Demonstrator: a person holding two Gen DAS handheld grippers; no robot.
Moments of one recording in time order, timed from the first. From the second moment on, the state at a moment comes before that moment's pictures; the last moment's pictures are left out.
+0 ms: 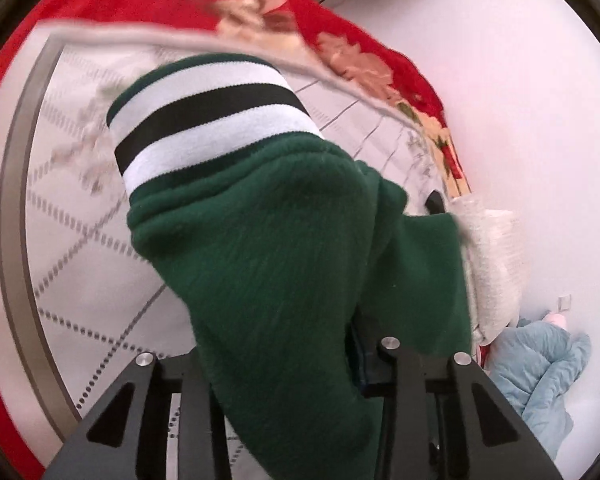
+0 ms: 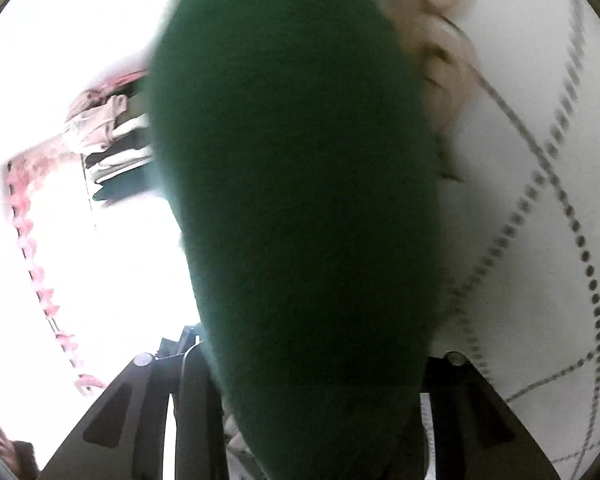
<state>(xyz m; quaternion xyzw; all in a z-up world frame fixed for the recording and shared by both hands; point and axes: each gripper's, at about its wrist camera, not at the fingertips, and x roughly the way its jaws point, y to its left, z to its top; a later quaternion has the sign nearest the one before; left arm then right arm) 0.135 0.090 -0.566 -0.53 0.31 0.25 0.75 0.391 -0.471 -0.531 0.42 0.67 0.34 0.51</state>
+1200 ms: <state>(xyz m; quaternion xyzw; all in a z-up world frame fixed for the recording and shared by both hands) 0.582 0.083 -0.454 -0.55 0.21 0.06 0.81 0.845 -0.555 -0.190 0.32 0.47 0.40 0.72</state>
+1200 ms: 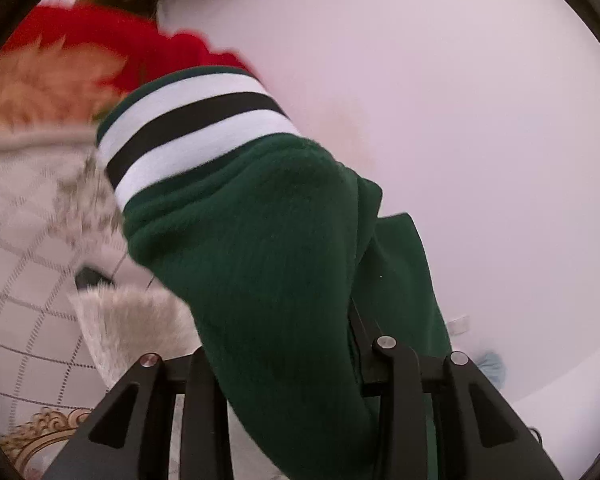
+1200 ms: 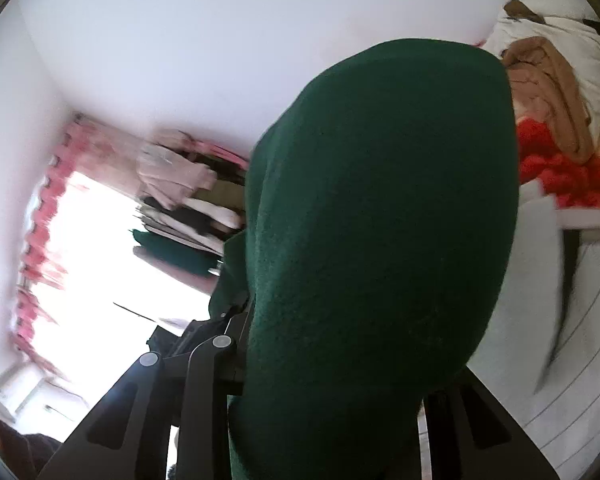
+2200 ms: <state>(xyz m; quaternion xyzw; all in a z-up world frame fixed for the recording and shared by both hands) 0.556 0.031 -0.433 -0.09 0.50 0.08 0.86 0.728 -0.532 -0.259 -0.01 0.56 -0.06 0.82</state>
